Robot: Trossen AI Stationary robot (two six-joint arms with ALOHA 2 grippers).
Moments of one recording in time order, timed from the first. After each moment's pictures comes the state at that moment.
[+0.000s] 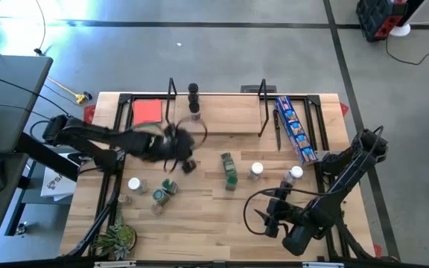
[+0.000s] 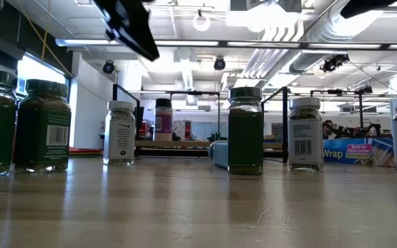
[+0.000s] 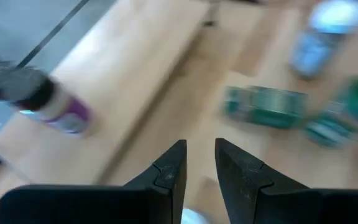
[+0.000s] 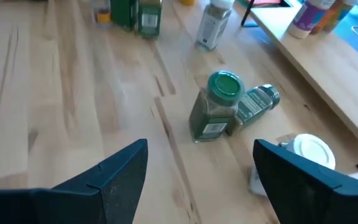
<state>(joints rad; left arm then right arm) -0.18 1.37 1.12 -0.65 -0.58 -0.43 0.87 1.63 1.23 -0.86 0.91 0.97</state>
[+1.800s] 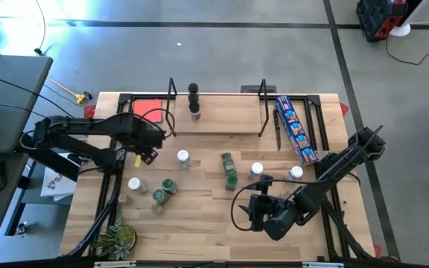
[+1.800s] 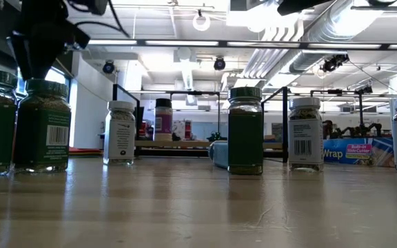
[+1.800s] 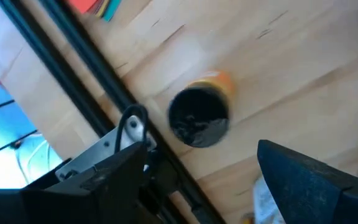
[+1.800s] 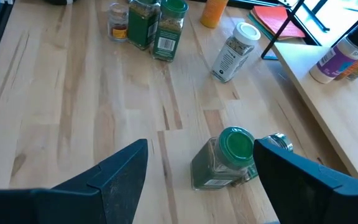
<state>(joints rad) 0.07 1.21 1.05 -1.57 -0.22 -0.87 0.70 1.63 1.23 -0.56 0.81 0.52</state>
